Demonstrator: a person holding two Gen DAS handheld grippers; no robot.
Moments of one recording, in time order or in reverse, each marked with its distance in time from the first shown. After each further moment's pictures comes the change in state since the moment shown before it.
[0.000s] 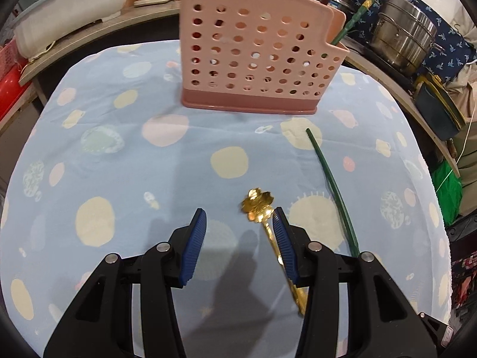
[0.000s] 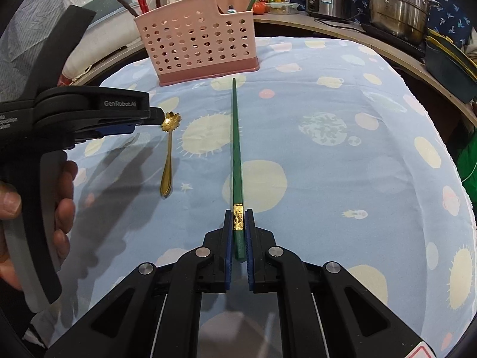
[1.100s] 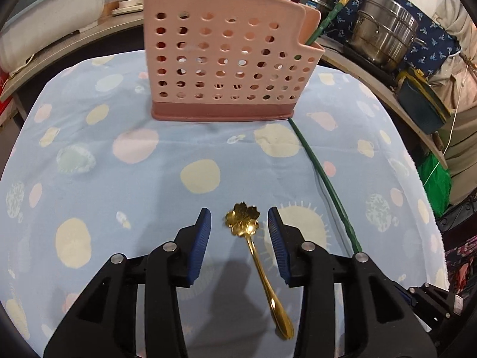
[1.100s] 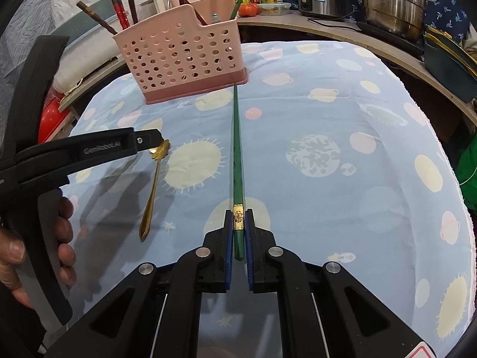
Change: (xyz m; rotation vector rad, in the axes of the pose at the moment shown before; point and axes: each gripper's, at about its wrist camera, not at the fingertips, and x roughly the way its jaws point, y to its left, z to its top) left arm 0.010 -0.015 0.008 0.058 -0.026 -0.072; right arm 0.012 -0.017 0.031 0.034 -0.002 0.005
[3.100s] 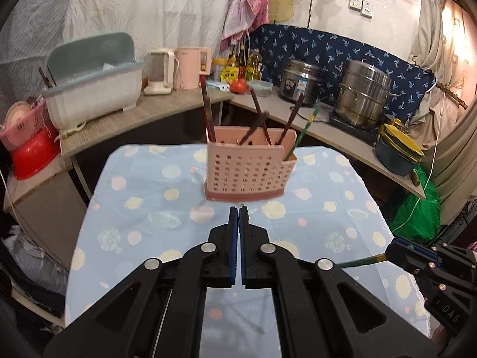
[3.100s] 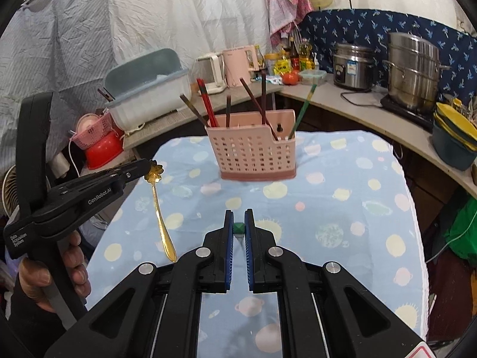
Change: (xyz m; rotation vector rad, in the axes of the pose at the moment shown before) left arm -0.209 0.011 0.008 0.036 -0.327 0.056; right arm -0.168 0.059 0.048 -0.113 -0.238 0.143
